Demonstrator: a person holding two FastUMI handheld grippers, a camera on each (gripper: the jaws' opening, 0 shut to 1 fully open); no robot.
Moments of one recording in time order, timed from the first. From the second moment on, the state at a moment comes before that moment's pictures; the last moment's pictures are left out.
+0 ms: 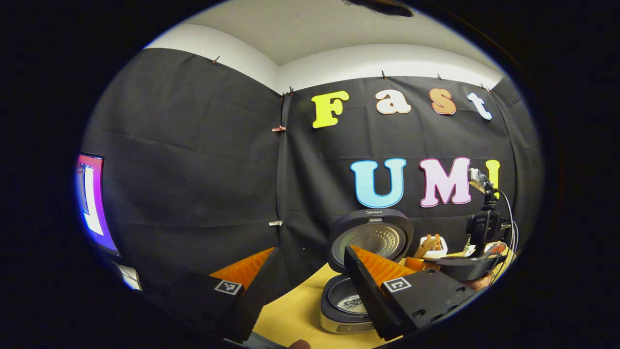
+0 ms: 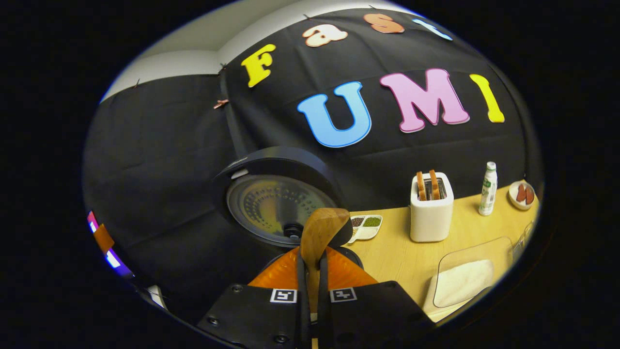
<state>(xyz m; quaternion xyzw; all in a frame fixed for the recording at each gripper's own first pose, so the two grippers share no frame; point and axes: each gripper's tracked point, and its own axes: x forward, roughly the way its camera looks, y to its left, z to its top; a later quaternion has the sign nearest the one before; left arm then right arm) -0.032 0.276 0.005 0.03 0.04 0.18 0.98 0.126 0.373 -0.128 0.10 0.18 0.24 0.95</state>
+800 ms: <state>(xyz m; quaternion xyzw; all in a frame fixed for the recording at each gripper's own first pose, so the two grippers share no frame) -0.028 0.274 -0.010 0.00 0.05 0.20 0.98 0.099 0.411 -0.102 -0.15 0.03 0.32 0.94</state>
